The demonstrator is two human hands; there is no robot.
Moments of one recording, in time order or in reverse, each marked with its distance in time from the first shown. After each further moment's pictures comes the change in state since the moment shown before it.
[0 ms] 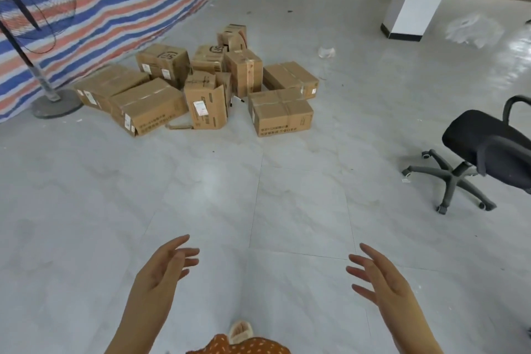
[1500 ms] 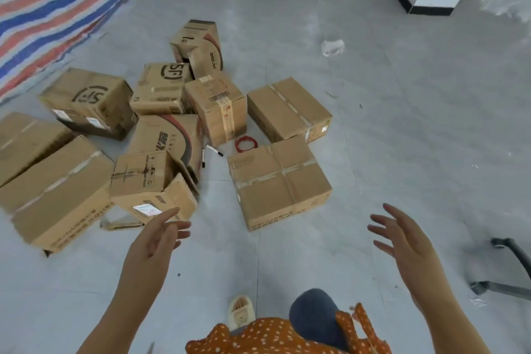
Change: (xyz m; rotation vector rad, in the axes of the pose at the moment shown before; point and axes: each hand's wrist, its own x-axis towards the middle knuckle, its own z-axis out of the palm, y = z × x) left_hand 0.961 0.172 0.296 0.141 -0.063 -0.036; right_hand 0.937 -0.308 0.191 -0.118 0.135 -0.015
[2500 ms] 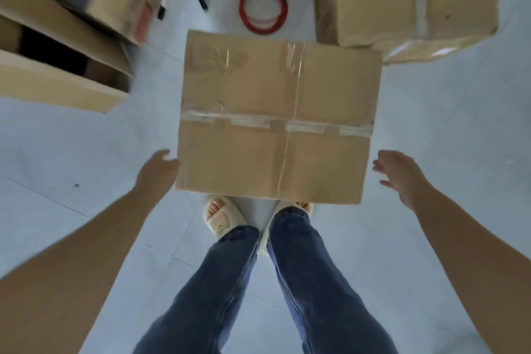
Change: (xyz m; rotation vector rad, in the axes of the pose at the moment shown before) left_hand 0.409 -0.372 0.341 0.357 0.083 -0.980; right_hand 0.660 0.319 0.197 -0.578 -0.436 0.642
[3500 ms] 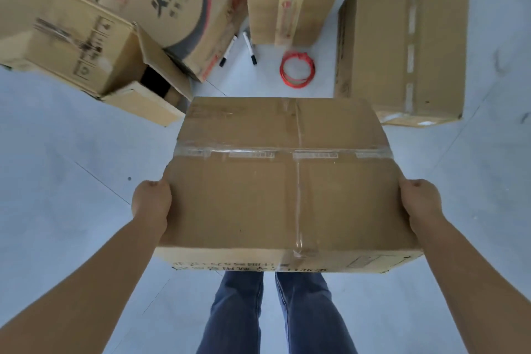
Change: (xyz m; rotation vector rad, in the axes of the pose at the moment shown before) left_hand -0.129 -0.011 -0.125 -0.318 0.371 -0.285; right_hand -0.160 -0.096 -0.045 -0.266 0.269 -0.165
